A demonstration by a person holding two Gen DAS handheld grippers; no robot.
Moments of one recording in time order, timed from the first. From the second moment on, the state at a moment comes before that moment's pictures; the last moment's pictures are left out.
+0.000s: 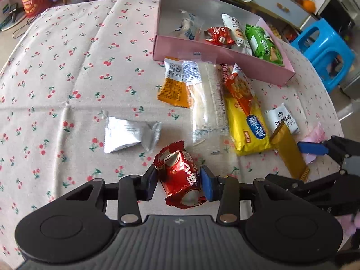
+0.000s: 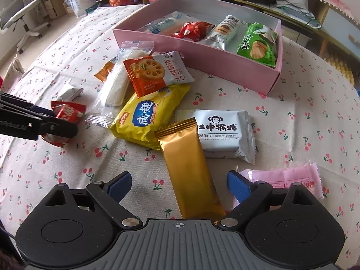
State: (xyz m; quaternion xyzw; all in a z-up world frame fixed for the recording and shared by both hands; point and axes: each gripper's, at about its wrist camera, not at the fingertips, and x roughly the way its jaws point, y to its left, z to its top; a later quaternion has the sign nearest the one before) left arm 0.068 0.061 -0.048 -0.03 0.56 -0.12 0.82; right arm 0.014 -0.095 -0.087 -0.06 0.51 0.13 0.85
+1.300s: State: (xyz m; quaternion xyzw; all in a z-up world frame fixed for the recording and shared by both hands) left arm 0.065 0.072 -0.041 -0.03 0.54 -0.13 0.83; right arm 0.014 -0.115 -0.071 0.04 0.51 0.11 0.85
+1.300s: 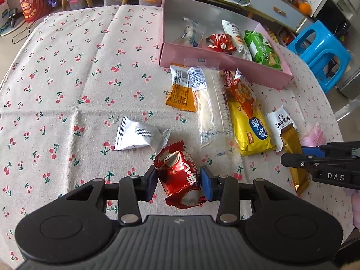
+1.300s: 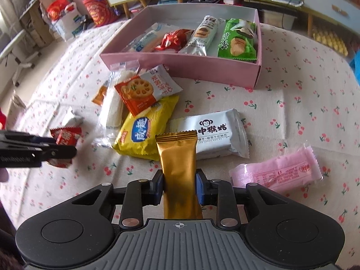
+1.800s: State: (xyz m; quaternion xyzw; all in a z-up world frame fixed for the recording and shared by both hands) left arm 0.070 0.063 -0.021 -0.07 0.51 -0.15 0.84; right arm 0.021 -0.122 -0.042 0.13 0.48 0.12 0.86
